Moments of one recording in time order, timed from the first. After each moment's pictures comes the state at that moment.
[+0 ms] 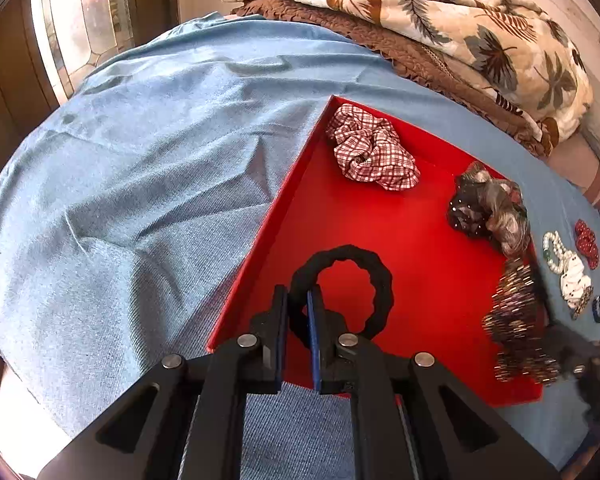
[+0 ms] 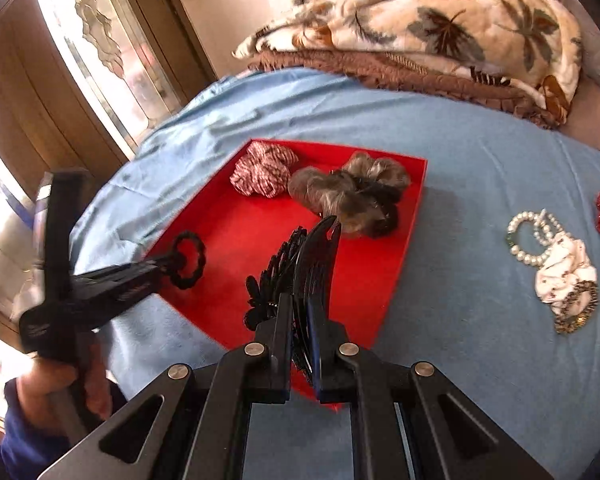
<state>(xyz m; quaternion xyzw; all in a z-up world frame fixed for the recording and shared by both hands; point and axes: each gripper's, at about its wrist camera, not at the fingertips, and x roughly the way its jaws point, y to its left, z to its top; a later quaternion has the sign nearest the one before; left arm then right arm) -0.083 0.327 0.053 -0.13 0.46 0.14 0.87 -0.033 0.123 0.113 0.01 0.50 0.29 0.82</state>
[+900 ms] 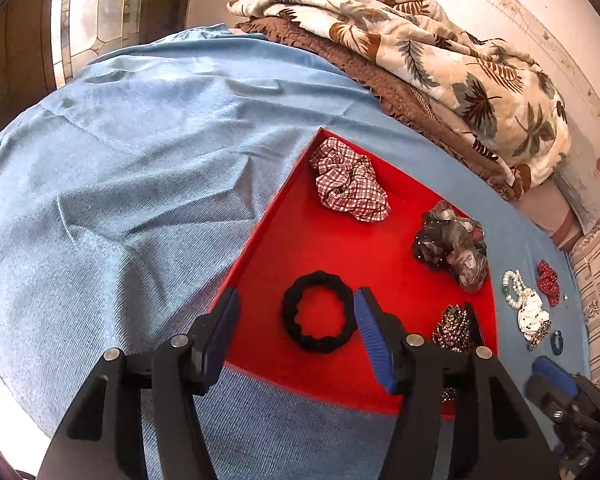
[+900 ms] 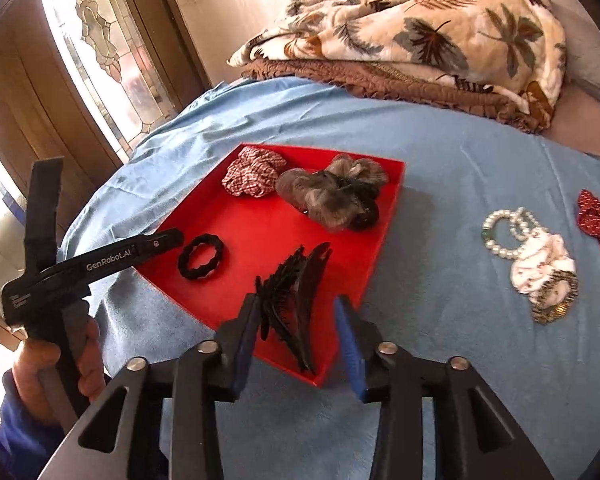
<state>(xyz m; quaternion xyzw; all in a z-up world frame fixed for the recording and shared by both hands) -0.098 0.331 0.066 -0.20 0.40 0.11 0.88 -0.059 0.087 0.136 0.01 0.47 0.27 0.84</state>
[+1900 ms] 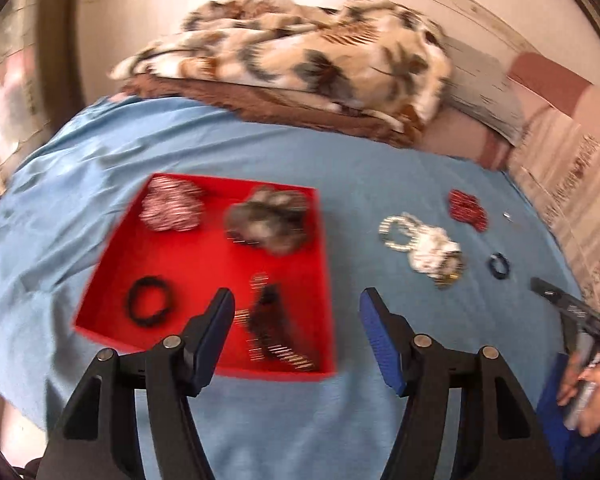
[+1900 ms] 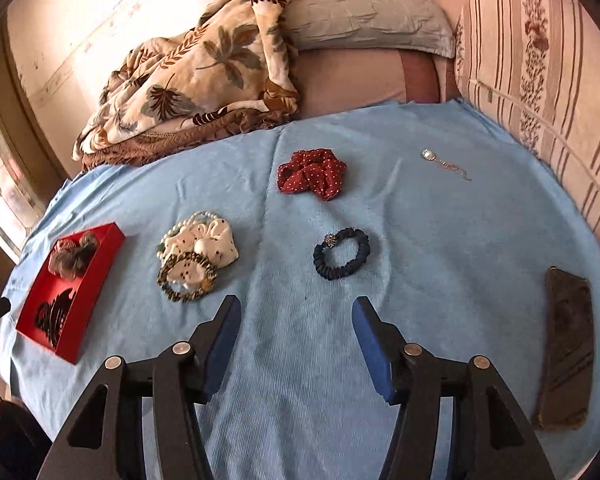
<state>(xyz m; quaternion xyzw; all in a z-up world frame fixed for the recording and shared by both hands) -0.102 0.163 0.131 -0.06 0.40 -0.02 0.92 -0.044 -0.202 0.122 0.10 0.45 0.05 0.89</state>
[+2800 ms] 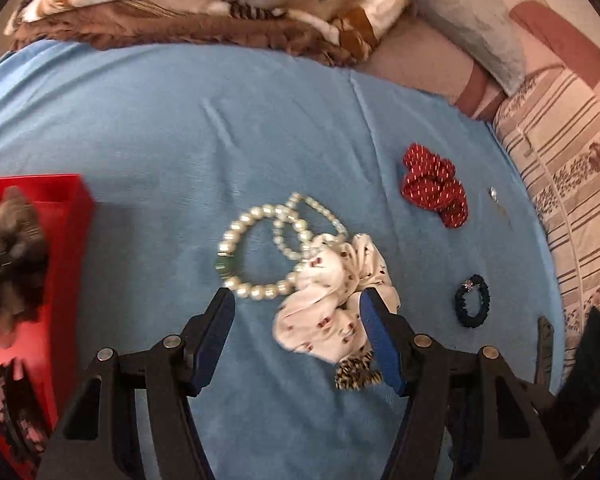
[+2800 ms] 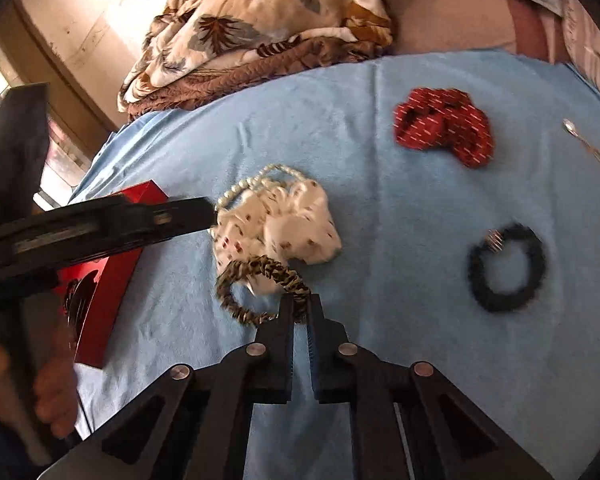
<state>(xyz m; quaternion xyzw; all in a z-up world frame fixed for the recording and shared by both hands) 0.078 0.013 0.046 -0.10 0.53 -0.10 0.84 0.022 -0.147 0.067 0.11 0.52 0.17 0.83</state>
